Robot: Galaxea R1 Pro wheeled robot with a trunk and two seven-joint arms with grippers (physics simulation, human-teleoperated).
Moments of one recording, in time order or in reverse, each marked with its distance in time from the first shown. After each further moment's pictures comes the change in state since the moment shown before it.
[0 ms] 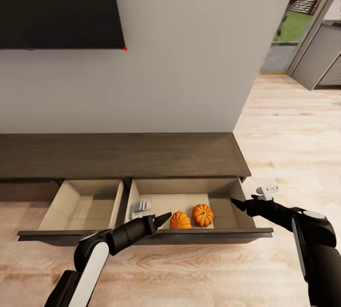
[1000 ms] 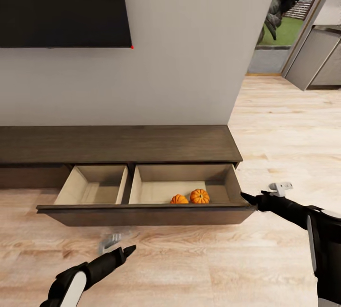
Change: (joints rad) left arm 0.099 0.068 0.206 0.287 -0.054 -0.086 0.140; right arm -0.035 -0.012 -0.119 -0.001 0.000 -0.003 0.083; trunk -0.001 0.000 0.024
